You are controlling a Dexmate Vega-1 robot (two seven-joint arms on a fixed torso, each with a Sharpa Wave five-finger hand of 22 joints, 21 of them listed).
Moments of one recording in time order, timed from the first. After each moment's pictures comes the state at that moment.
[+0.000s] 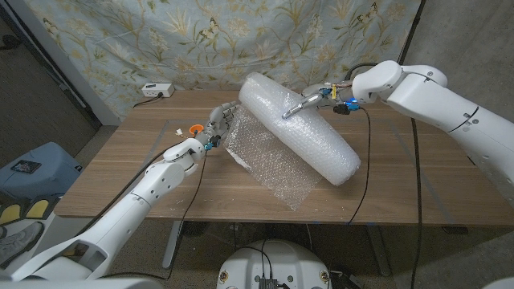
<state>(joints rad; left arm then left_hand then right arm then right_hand) 0.86 0.54 0.36 -1.55 -0.93 0.07 -0.04 0.49 0.11 0.65 -0.17 0.21 0.19 0.08 0.19 0.18 0.21 0.12 0.23 0.20 0.17 0.15 0.19 0.17 0.18 0.13 0.25 0.17 -0.39 -0.94 -0.66 -2.07 0.32 -0.69 0.51 0.99 0.04 -0.02 -0.11 0.36 0.37 0.04 0.45 0.31 0.38 0.03 0.76 0.54 0.64 -0.06 0.44 0.55 0.73 -0.05 0.30 0.19</state>
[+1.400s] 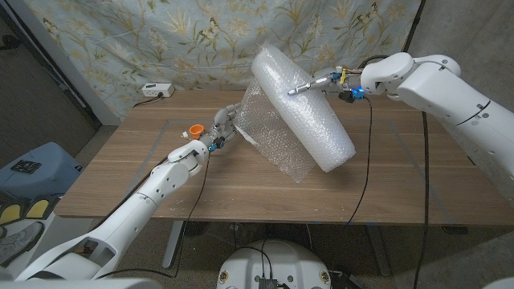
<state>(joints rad) 0.84 0.50 0.37 -1.49 -0.97 0.07 -0.12 0.49 0.11 0.64 -0.16 0.21 0.19 0.08 0.19 0.18 0.22 0.12 0.23 0.20 0.18 0.15 0.19 0.17 0.19 0.13 0.24 0.17 -0.40 -0.92 -0.57 -2.05 0.49 -0.75 0.31 0.99 0.04 -0.03 -0.11 0.34 0.41 0.06 0.44 0.31 0.42 0.04 0.79 0.55 0.69 -0.06 0.44 0.57 0.76 -0.04 0.32 0.19</state>
